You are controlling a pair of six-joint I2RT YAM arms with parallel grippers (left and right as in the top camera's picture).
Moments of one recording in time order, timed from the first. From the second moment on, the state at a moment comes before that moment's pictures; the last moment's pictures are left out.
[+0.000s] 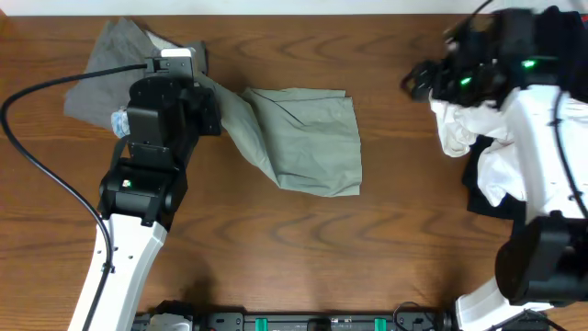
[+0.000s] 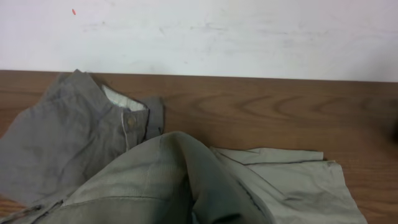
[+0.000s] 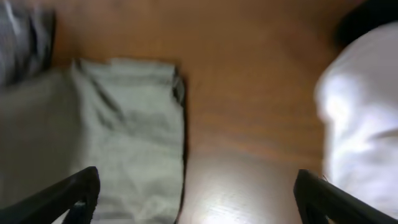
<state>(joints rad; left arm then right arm) -0.18 1.17 1.11 -0.41 -0.09 -0.15 -0.01 1.77 1.57 -0.88 -0.42 0.11</state>
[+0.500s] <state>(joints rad) -0.18 1.17 1.11 -0.41 -0.09 -0.15 0.29 1.77 1.11 -0.51 -0.39 0.27</state>
